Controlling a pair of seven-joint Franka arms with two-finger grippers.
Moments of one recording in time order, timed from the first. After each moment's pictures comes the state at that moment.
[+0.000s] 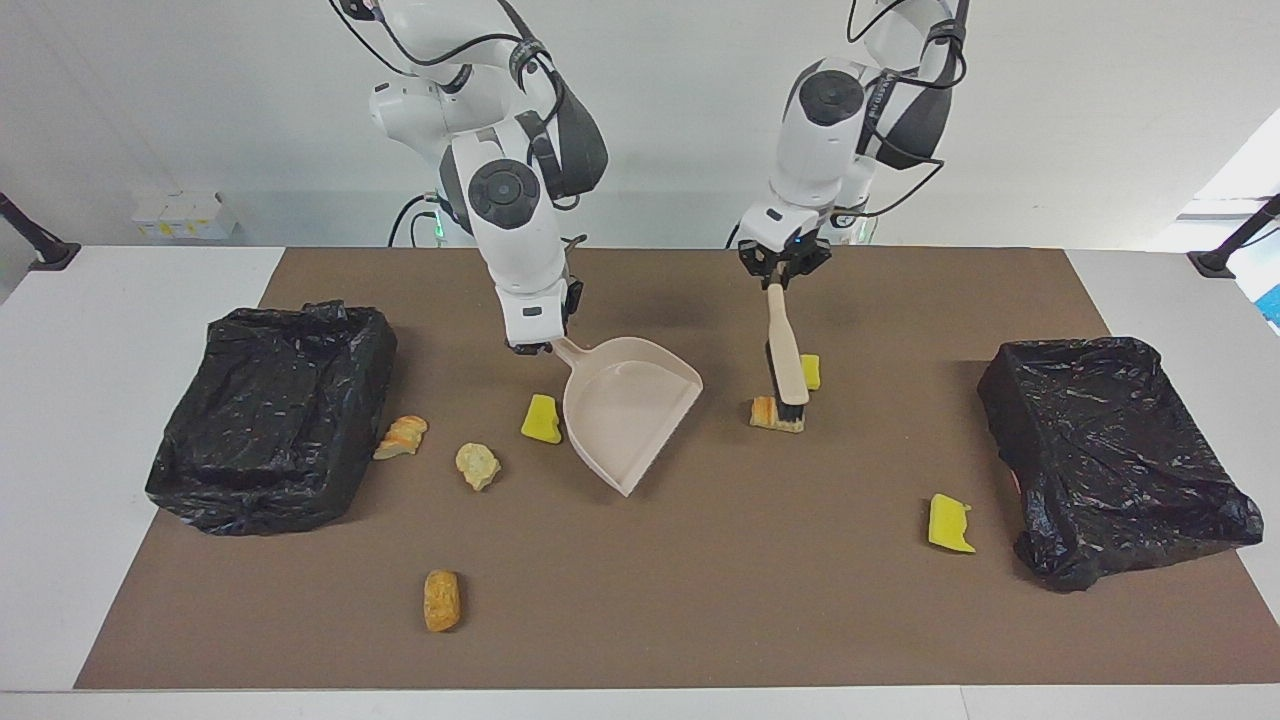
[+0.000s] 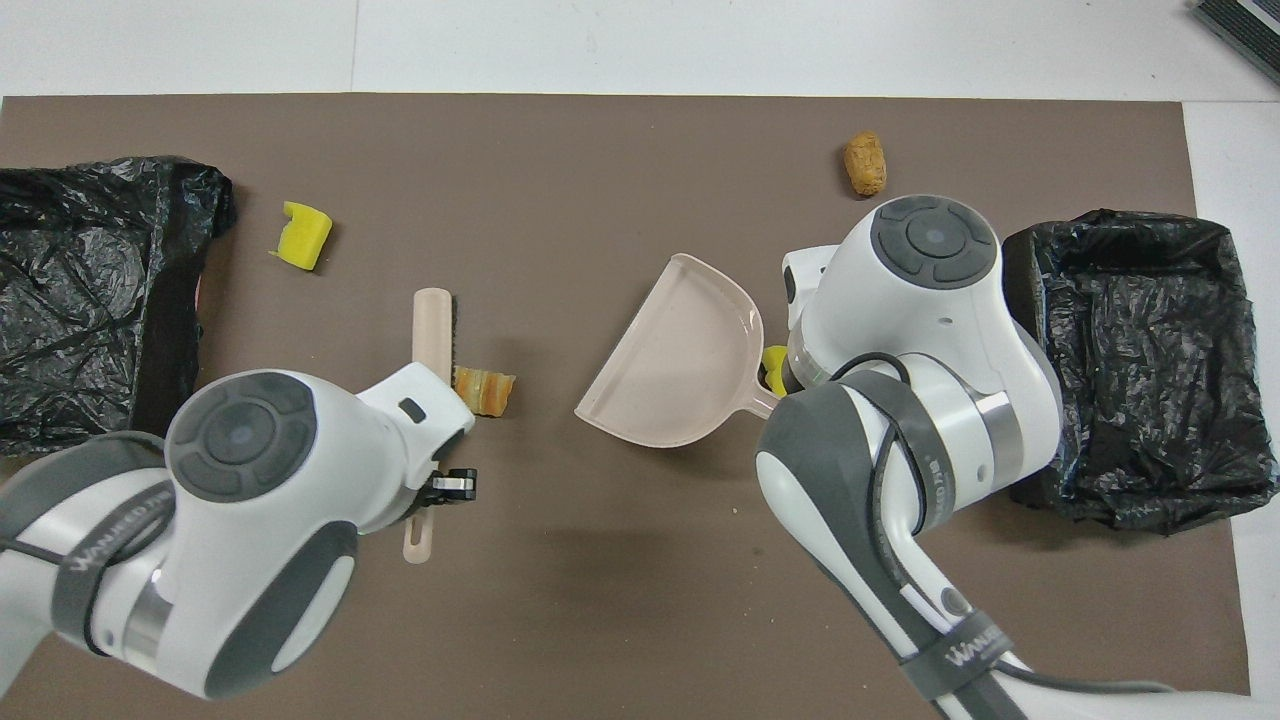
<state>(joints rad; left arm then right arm) -0.53 -0.16 0.07 -2.15 -0.01 1.88 -0.39 0.30 0.17 0.10 -1.80 0.07 1.80 -0.55</state>
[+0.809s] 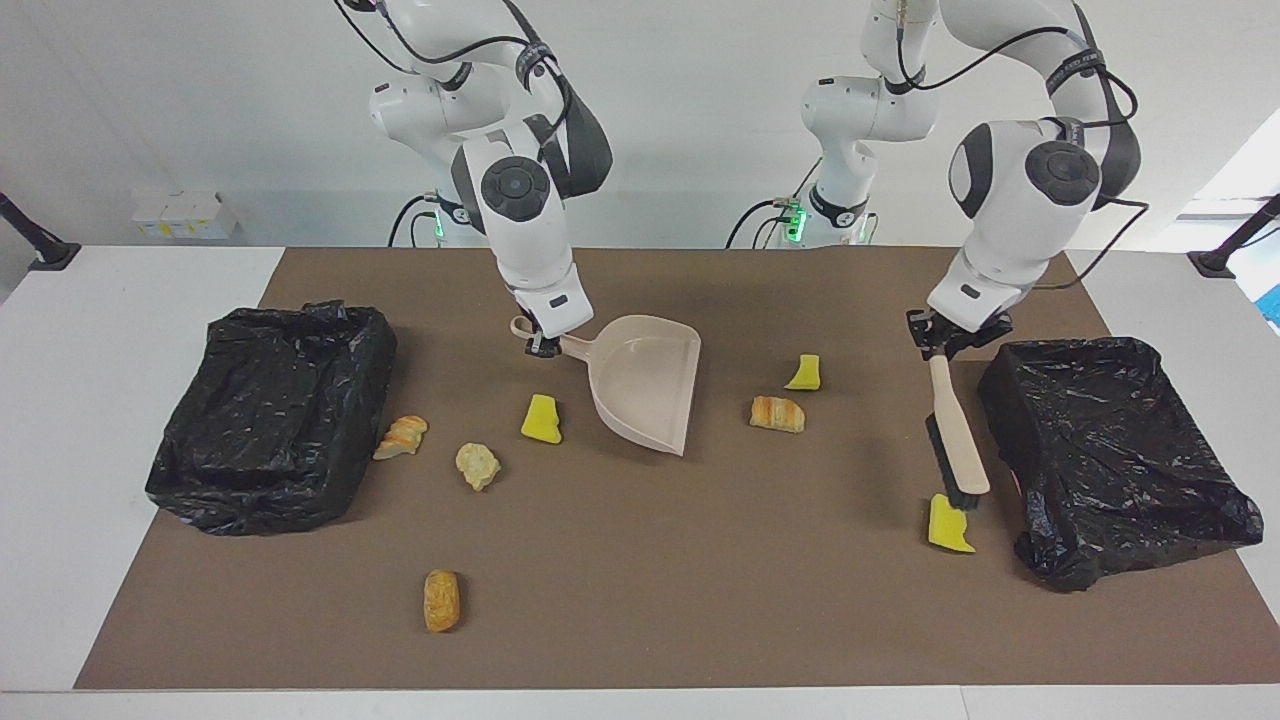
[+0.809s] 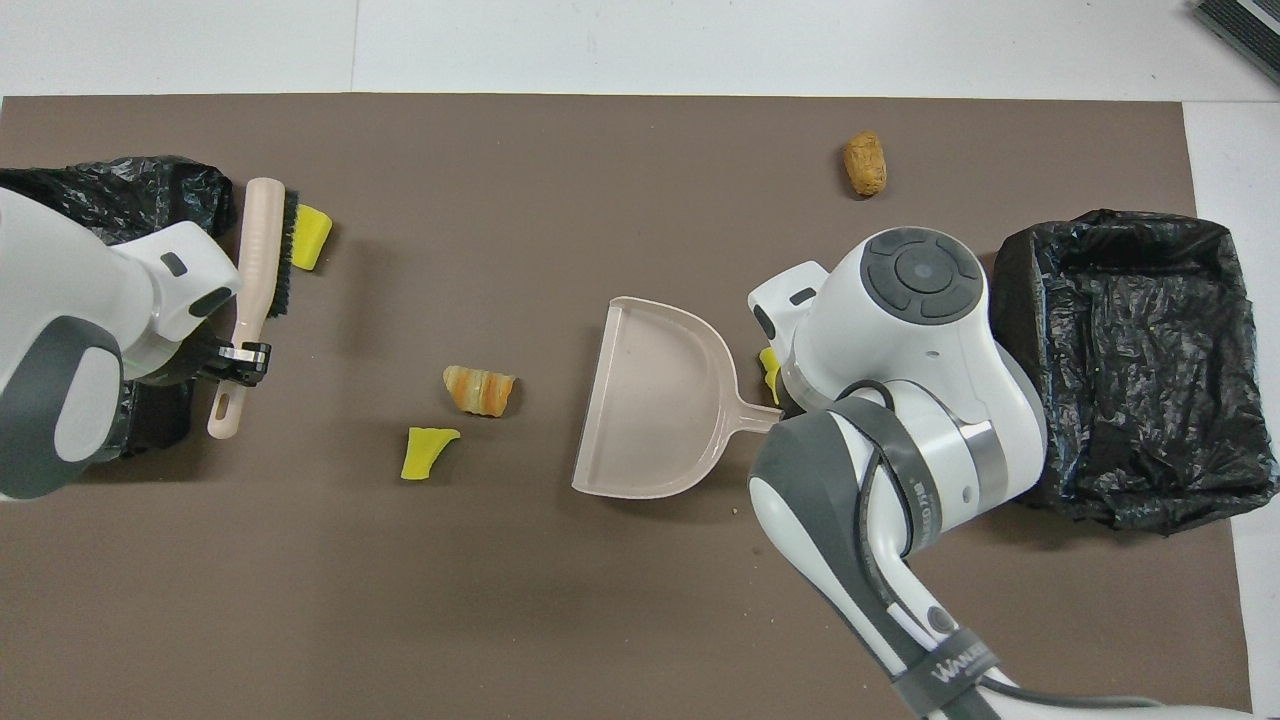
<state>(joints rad) -0.11 0.18 0.07 -1.80 0.12 1.92 0.02 0.33 0.14 0.10 -1.88 0.00 1.84 -0.91</state>
